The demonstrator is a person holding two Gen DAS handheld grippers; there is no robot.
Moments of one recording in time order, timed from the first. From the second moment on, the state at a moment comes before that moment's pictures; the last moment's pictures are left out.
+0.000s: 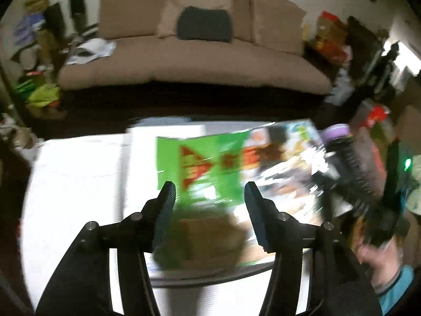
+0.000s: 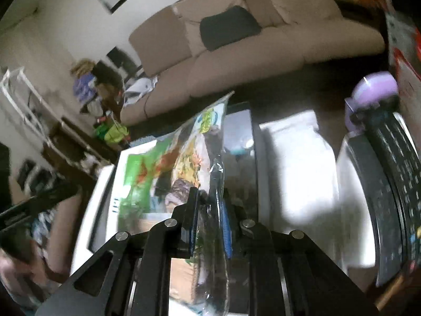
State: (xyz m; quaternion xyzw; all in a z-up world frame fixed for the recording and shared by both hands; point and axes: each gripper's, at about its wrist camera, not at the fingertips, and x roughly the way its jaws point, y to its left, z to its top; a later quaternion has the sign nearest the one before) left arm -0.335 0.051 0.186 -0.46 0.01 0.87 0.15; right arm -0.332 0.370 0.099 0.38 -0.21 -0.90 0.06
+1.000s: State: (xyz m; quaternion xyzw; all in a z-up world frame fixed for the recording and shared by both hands) left arm -0.254 0.041 0.138 -0.49 0.02 0.86 0.13; right arm -0.250 0.314 0.127 0.41 -0.10 -0.90 0.04
